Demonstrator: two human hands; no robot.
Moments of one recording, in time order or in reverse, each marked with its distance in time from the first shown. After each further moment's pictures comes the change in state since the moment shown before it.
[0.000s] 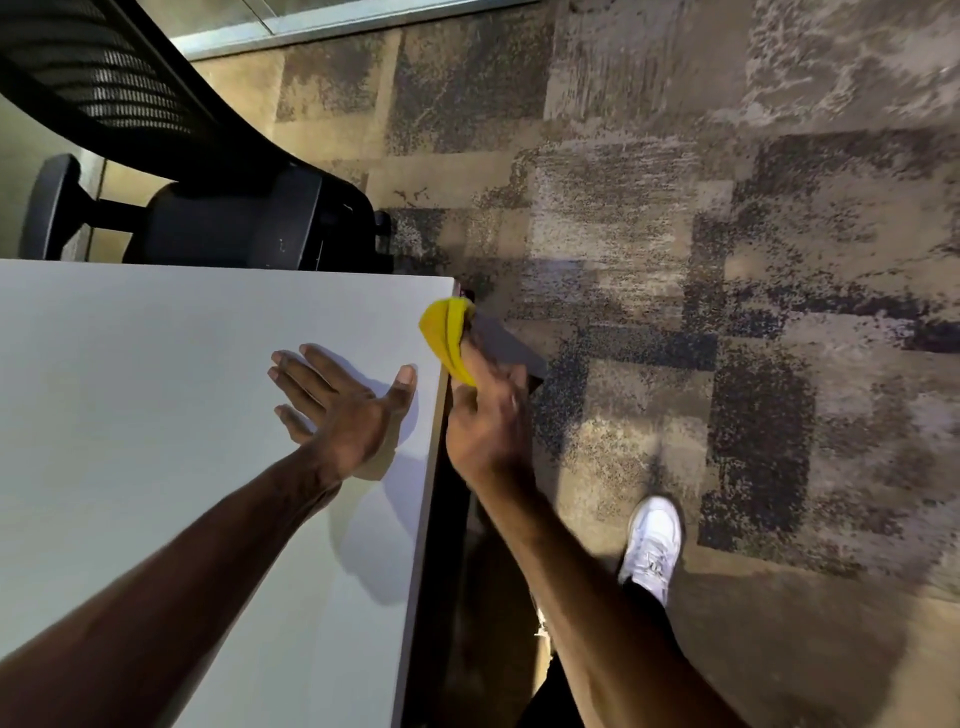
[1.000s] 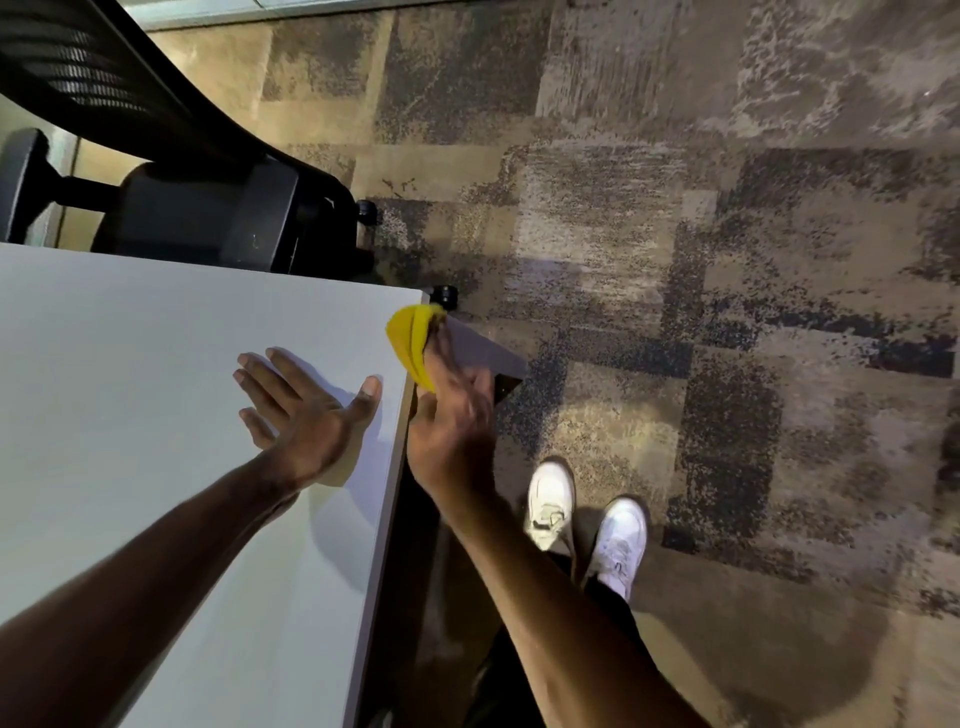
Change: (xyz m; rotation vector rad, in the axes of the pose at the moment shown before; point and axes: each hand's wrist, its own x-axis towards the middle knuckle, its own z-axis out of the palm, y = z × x) left_hand -0.038 0.050 -0.066 -0.020 -0.274 -0.095; right_hand 0.008 -0.005 -0.007 -0.090 -0.053 -0.048
